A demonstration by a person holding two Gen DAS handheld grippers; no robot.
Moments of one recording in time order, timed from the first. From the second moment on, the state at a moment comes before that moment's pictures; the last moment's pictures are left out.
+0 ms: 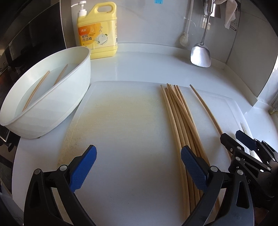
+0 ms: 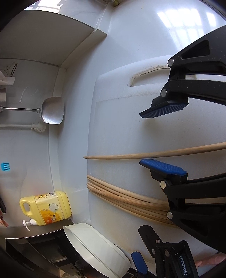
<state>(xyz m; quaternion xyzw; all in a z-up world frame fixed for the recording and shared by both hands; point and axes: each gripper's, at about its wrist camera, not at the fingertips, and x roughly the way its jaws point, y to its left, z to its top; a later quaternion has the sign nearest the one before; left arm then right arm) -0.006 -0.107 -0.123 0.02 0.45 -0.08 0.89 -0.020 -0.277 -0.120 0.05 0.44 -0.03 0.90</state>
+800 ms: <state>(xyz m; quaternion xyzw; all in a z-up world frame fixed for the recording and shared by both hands) -0.001 -0.112 -0.139 0.04 0.45 -0.06 0.89 -0.019 -0.282 -0.120 0.04 0.44 -0.03 0.90</state>
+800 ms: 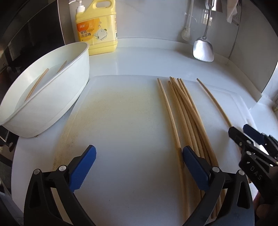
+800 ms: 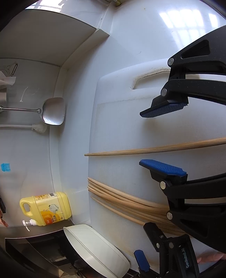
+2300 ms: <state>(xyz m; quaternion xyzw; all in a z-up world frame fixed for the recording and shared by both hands) -0.016 -0.088 -0.041 -0.01 0.44 -0.10 0.89 -0.011 -0.250 -0.047 0.06 0.43 0.05 0.90</state>
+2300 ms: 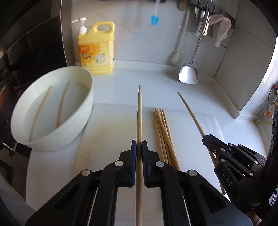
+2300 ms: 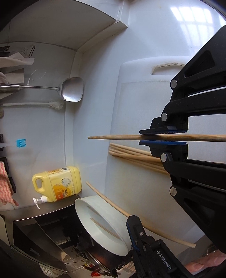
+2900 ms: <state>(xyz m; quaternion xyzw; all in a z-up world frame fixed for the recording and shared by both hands) 0.062 0.092 0.002 -0.02 0.43 -0.07 0.90 0.065 -0.088 0.012 0.05 0.41 0.08 0.91</state>
